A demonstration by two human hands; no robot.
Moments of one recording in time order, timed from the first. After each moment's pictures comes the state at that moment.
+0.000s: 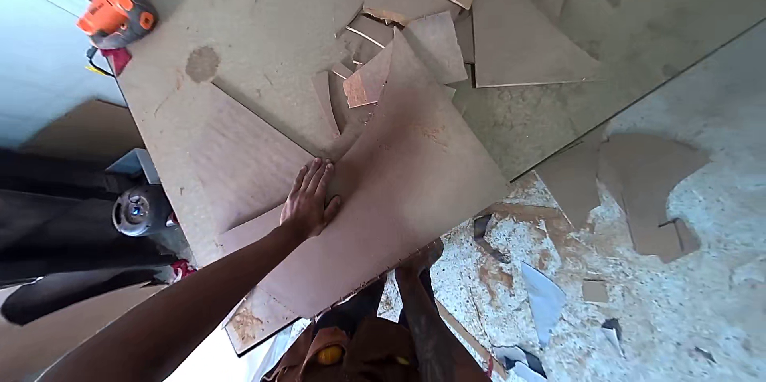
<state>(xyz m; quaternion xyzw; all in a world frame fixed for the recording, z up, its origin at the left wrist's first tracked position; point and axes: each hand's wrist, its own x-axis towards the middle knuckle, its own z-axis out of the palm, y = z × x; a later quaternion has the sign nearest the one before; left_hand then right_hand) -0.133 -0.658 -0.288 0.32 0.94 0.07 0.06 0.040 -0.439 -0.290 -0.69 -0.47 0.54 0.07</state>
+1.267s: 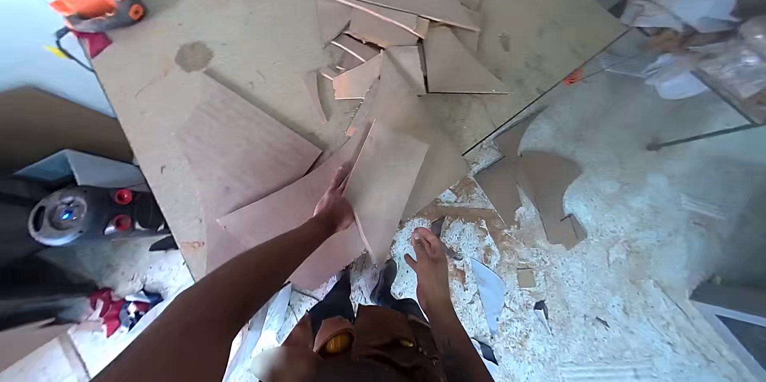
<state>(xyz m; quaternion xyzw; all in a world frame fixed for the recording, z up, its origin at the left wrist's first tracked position) -0.030 -0.591 -0.252 0.38 0.90 0.12 0.18 0.171 -0.419 -0.208 -0.45 -0.56 0.69 0.06</state>
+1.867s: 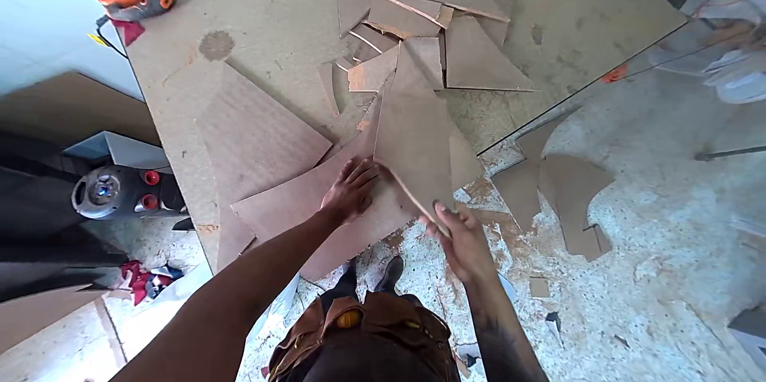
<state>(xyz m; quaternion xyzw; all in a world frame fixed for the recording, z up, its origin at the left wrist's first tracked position) -0.037 -0.585 -0.279 0.44 0.89 0.13 0.05 0.117 -0.352 -0.125 -0.29 -0.53 0.79 0.00</state>
